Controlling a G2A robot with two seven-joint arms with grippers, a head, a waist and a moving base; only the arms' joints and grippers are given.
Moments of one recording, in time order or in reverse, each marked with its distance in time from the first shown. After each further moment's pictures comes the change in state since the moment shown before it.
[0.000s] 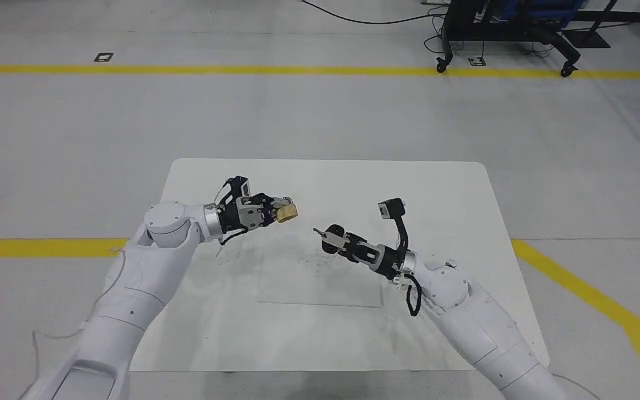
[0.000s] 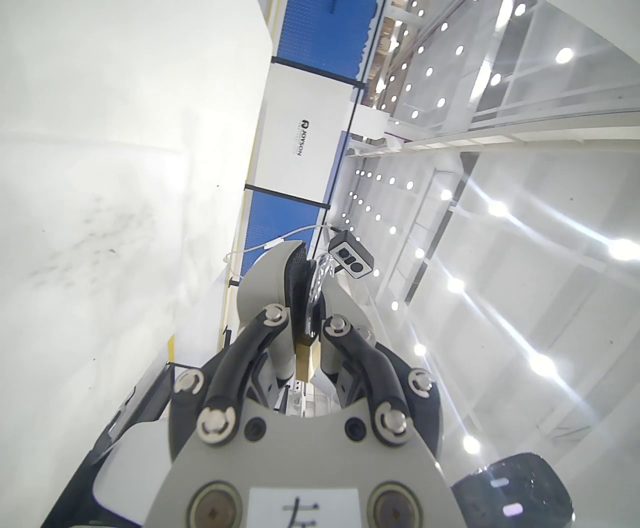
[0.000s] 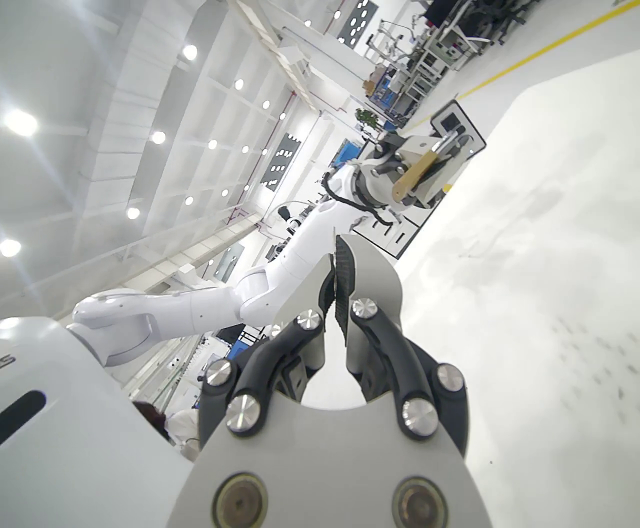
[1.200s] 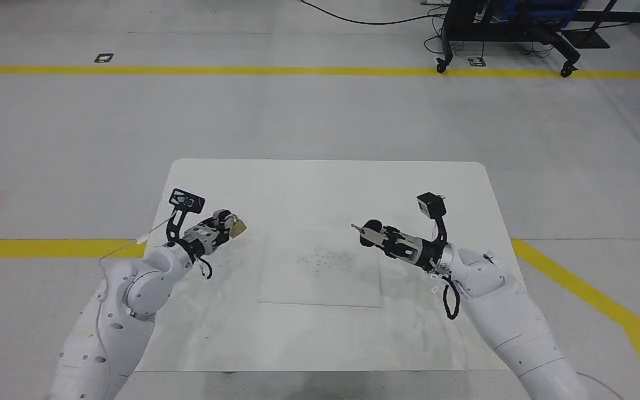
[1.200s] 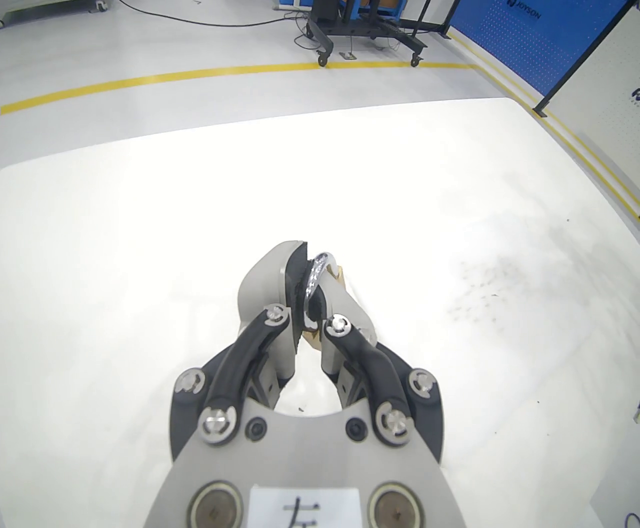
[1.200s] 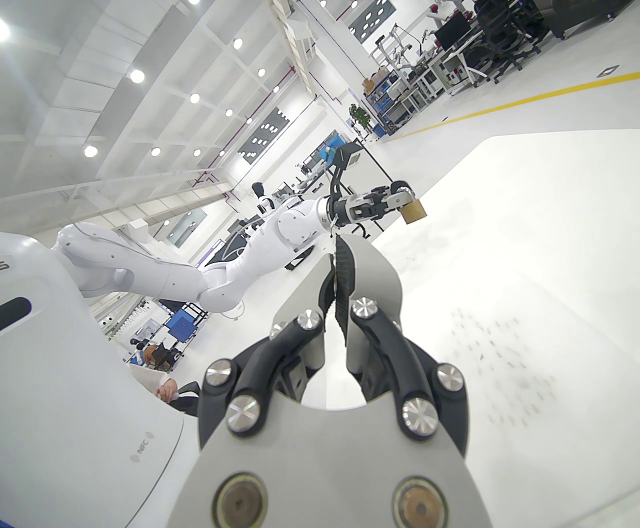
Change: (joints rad) left arm 0.479 0.119 -0.322 -0.434 1.357 -0.538 0.612; right arm 0.023 0.041 0.151 0.139 -0.064 -0.304 0.134
